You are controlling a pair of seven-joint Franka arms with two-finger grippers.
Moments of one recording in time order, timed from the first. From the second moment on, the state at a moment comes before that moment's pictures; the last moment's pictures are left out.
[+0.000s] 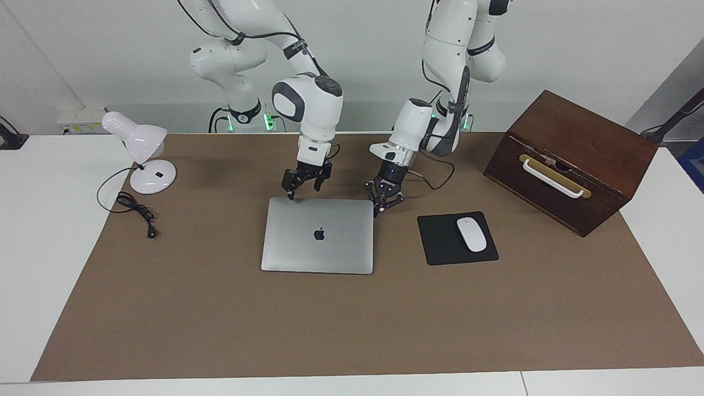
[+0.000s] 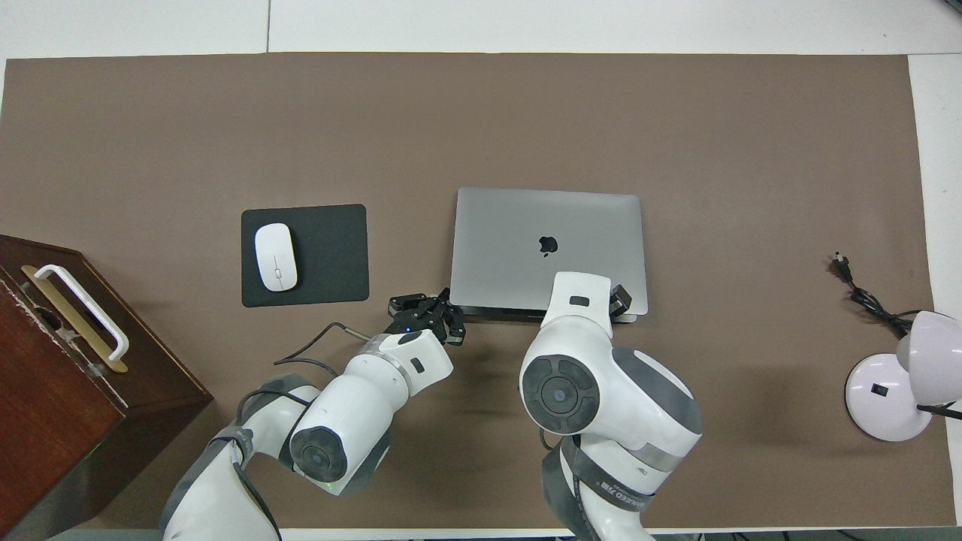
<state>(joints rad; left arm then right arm) -0.77 0.25 0.07 -2.52 -0.08 3.49 -0.16 0.47 0.05 0.13 -2.25 -0.48 2.29 0.29</state>
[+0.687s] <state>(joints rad) -0.77 0.27 0.07 -2.51 -0.08 3.49 -0.16 0.47 0.05 0.13 -2.25 -0.48 2.29 0.29</state>
